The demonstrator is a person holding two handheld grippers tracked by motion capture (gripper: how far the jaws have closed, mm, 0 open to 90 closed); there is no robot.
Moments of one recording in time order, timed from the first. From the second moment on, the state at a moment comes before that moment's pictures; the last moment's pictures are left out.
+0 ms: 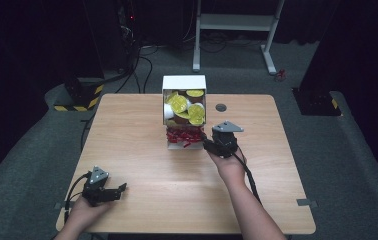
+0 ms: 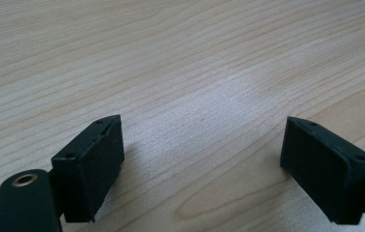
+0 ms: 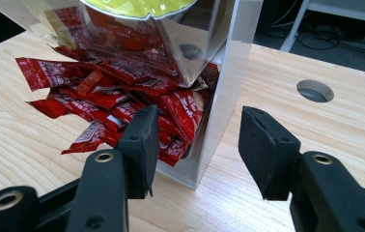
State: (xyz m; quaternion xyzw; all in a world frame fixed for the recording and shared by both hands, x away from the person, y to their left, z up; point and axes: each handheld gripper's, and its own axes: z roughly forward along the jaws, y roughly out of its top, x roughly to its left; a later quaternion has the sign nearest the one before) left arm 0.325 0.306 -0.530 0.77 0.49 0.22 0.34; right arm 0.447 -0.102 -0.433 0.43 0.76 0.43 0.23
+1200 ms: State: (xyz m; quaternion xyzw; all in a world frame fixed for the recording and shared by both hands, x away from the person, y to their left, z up) left arm 0.325 0.306 -0.530 0.78 0.49 0.22 0.34; right arm 0.463 -0.081 -0.442 0.41 0.78 0.41 0.25
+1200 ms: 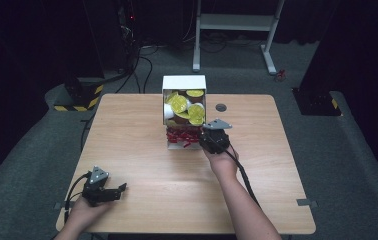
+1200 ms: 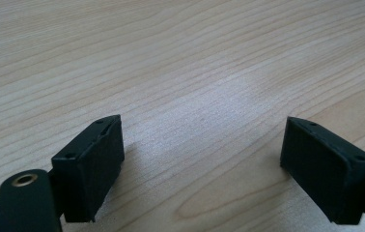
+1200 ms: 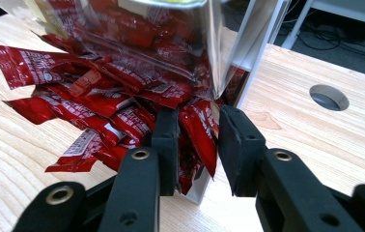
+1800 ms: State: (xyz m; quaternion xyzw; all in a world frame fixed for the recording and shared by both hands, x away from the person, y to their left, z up) left arm 0.325 0.306 -0.530 0.78 0.49 0.22 0.34; right arm 0.465 -0.080 -0.441 0.41 0.78 0.40 0.25
